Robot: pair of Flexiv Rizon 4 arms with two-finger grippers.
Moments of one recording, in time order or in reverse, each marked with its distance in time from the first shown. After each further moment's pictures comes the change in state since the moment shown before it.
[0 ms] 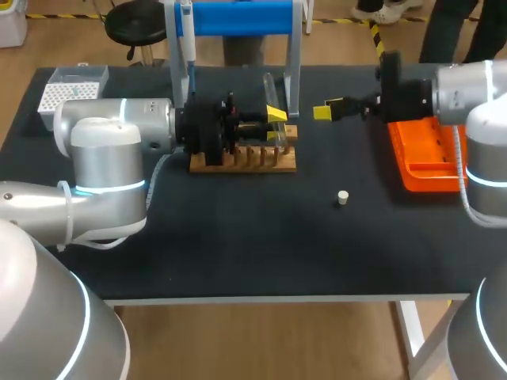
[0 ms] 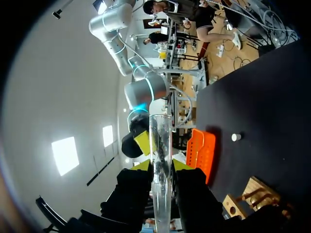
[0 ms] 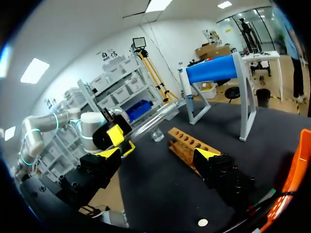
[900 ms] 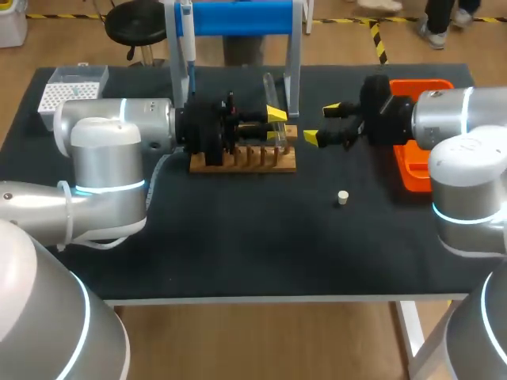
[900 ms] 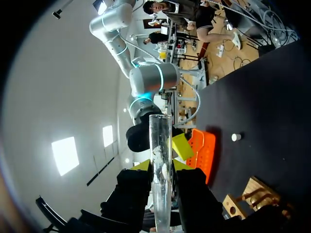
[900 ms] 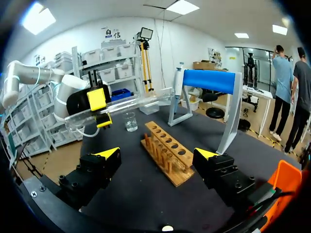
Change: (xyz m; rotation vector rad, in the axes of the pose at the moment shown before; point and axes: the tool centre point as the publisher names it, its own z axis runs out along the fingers) left arm 0.000 0.000 0.000 0.000 0.000 0.000; right arm -0.029 -0.028 0.023 0.018 -0.217 -0.336
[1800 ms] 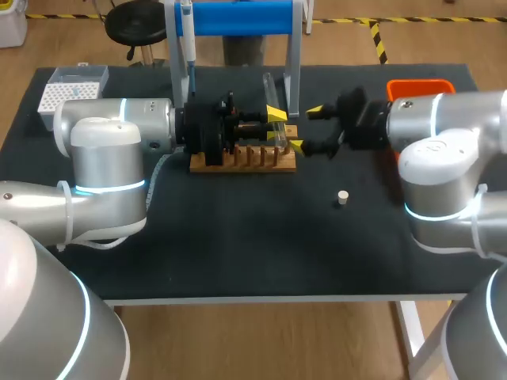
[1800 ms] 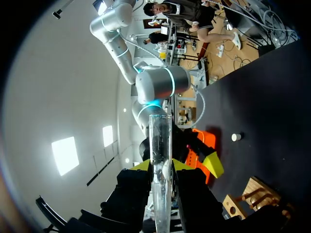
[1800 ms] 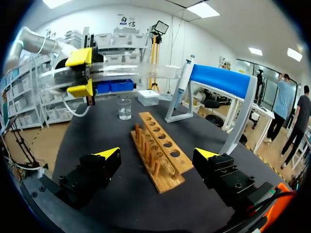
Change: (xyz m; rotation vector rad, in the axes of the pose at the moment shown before) left arm 0.000 0.000 0.000 0.000 0.000 0.000; right arm -0.019 -0.023 0.048 0.030 -0.007 -0.199
